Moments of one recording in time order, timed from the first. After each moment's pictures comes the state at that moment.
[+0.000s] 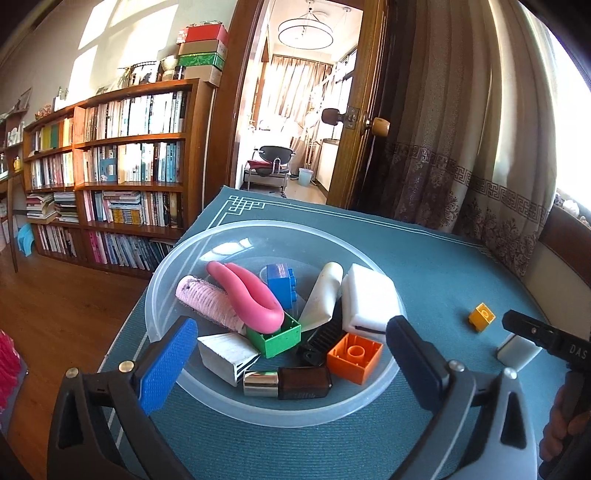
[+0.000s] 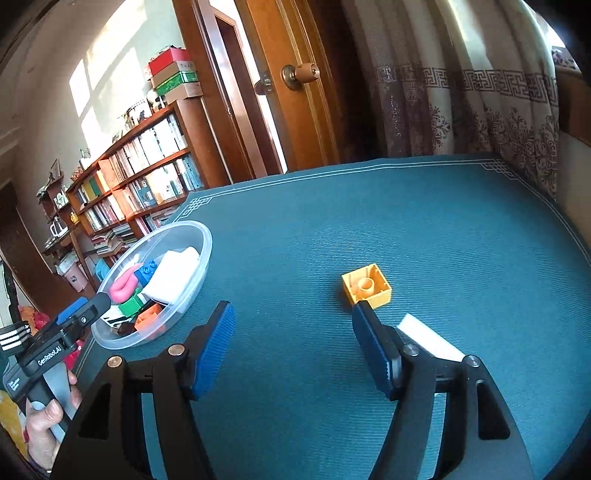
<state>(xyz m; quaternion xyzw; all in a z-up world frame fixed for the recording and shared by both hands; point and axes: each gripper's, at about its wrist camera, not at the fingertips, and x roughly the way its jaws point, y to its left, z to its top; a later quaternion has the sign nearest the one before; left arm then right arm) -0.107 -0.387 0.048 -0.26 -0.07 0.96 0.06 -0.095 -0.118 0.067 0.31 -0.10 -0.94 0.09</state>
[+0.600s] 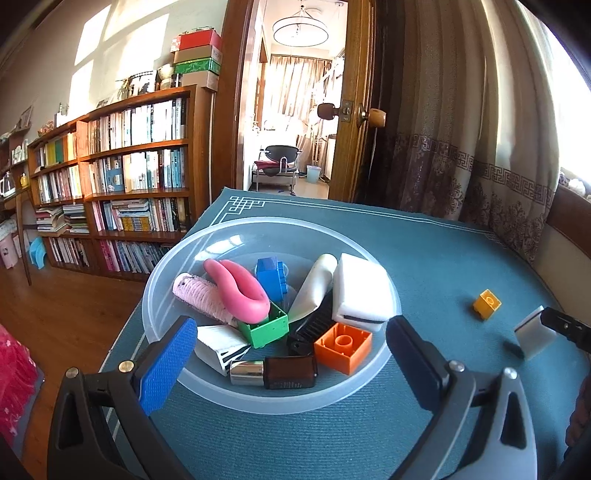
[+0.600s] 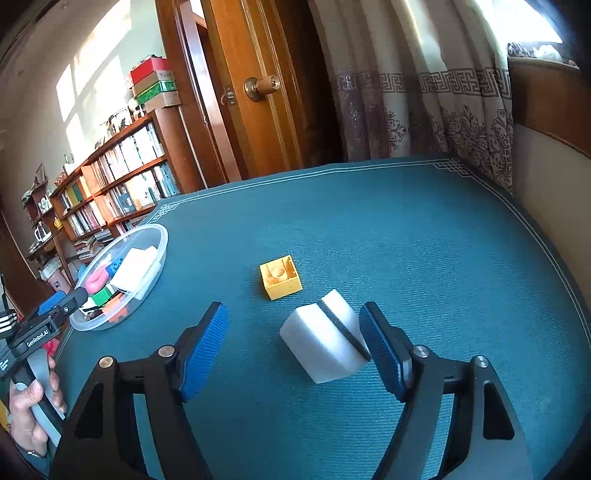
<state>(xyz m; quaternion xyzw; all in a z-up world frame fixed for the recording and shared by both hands) -0.099 -0.361 0.049 -0.26 -0.03 0.96 0.04 -0.069 -0.055 0.062 0.31 -0.09 -0.95 0.06</state>
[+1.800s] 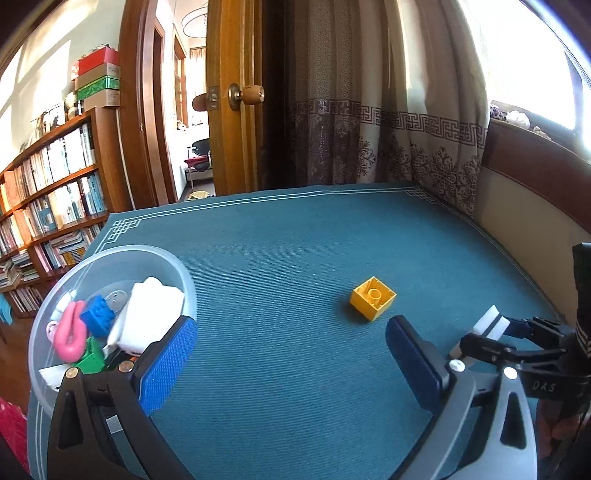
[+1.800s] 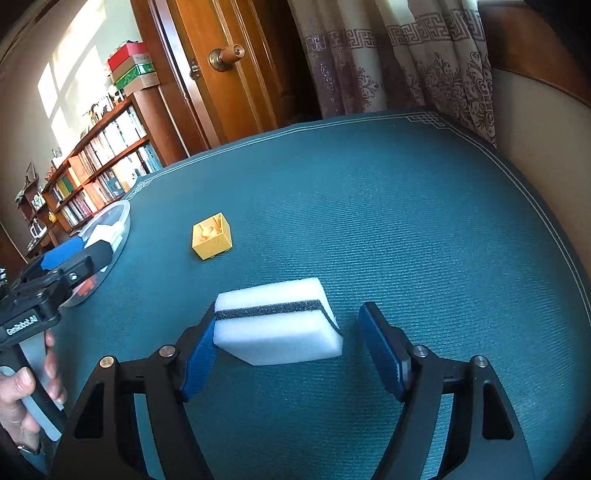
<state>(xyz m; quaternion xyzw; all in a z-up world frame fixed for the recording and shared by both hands) -0.122 -0.198 0.063 -0.30 0.05 0.94 0.16 -0.073 0.000 0.026 0.37 -0.12 -0.92 0.06</state>
